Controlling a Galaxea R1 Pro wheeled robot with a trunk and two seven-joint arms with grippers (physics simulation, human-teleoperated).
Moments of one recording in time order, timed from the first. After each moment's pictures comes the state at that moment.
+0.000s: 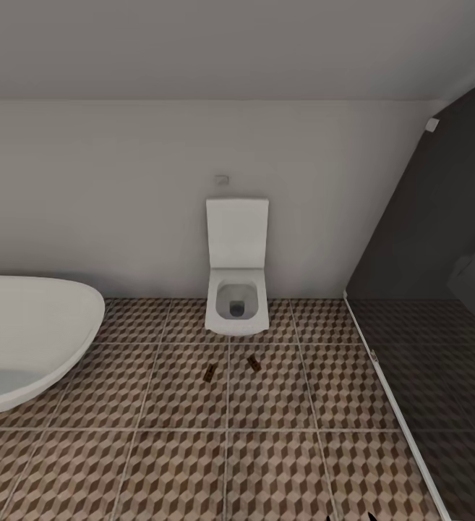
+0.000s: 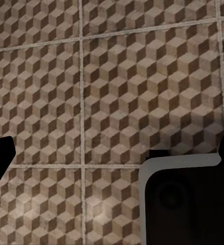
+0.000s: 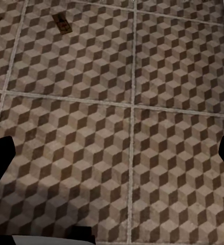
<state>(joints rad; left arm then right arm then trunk) -0.22 0.00 -0.65 0.07 0.51 -0.72 0.24 -0.23 -0.05 0.21 -0.18 -0.05 -0.71 -0.16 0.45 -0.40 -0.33</state>
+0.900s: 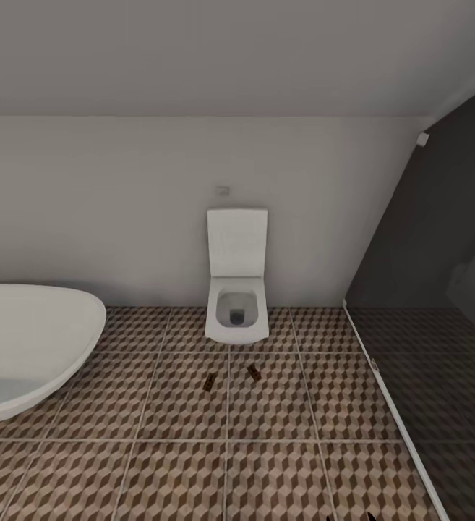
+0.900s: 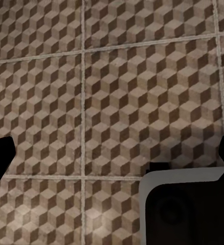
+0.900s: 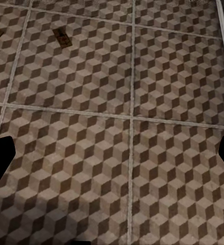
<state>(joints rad) -0.22 0.00 -0.65 0.07 0.51 -0.72 0.24 -0.23 -0.05 0.21 -0.18 -0.05 -0.72 -0.16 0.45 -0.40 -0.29</state>
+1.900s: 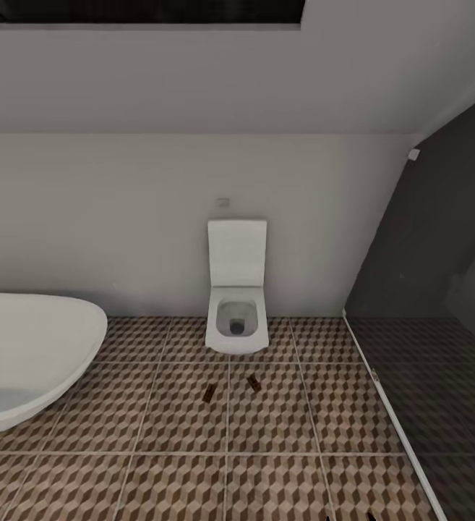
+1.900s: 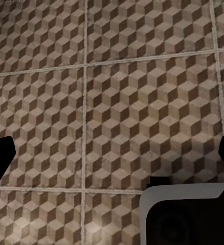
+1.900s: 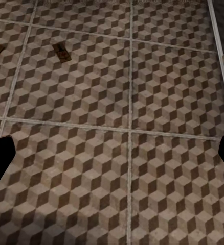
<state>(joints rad) -0.22 0.00 -0.65 0.07 0.51 -0.72 0.24 -0.23 -0.05 0.21 -0.18 -0.05 -0.72 -0.16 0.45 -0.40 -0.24</state>
